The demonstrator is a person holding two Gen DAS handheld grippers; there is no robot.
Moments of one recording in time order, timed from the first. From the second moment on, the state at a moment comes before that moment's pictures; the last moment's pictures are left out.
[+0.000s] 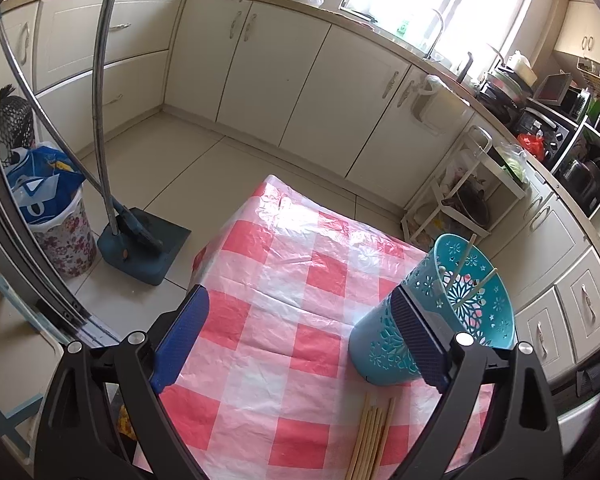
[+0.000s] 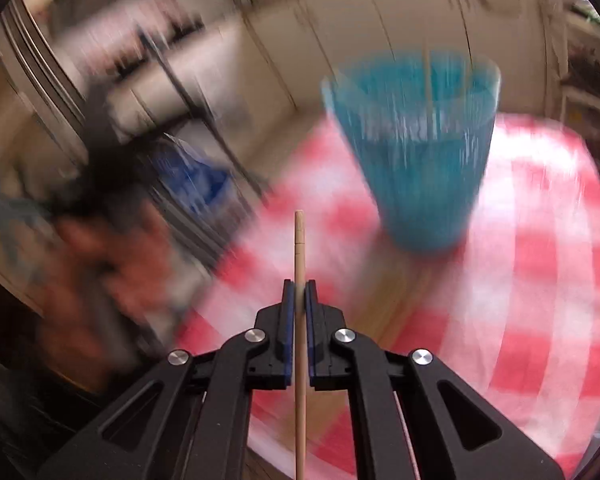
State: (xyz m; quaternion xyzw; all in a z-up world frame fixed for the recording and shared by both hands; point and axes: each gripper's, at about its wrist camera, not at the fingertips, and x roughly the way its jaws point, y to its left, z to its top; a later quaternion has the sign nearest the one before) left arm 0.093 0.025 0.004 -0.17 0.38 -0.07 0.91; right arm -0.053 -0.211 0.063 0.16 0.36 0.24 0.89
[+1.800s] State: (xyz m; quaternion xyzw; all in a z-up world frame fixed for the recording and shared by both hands) left arm 0.046 -0.049 -0.065 0.06 0.45 -0.11 0.88; right arm -0.049 -0.208 -0.077 0.16 0.45 0.05 0.88
